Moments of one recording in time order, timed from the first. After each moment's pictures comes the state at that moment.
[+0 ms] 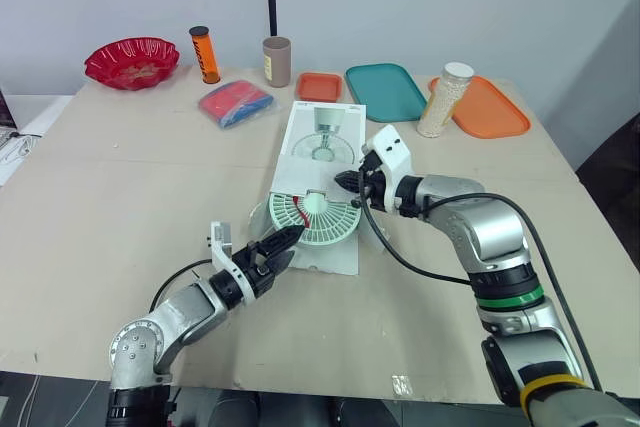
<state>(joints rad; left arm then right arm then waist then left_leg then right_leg) -0.11 0.14 0.17 -0.21 -1.73 0.94 0.21 -0.72 -0.41 0.14 -0.04 0.25 0.82 0.65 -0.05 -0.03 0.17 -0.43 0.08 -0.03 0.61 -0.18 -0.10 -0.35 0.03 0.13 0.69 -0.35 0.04</state>
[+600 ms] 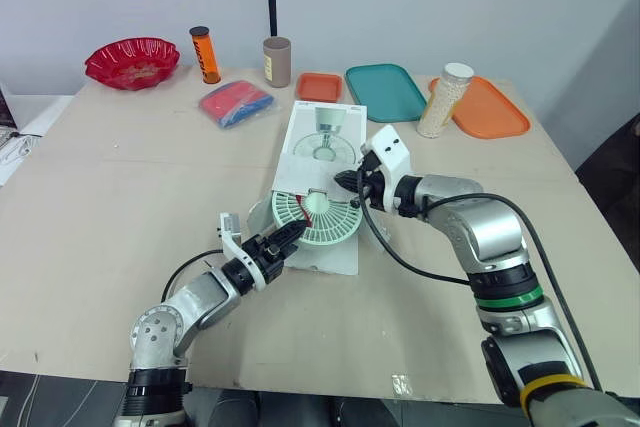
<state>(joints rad) -0.17 0.10 0.15 -0.10 -1.63 0.89 0.12 -0.72 -0.41 0.15 -0.03 0.24 0.81 0.65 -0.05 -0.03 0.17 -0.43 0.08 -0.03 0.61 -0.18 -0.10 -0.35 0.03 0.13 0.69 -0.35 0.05</state>
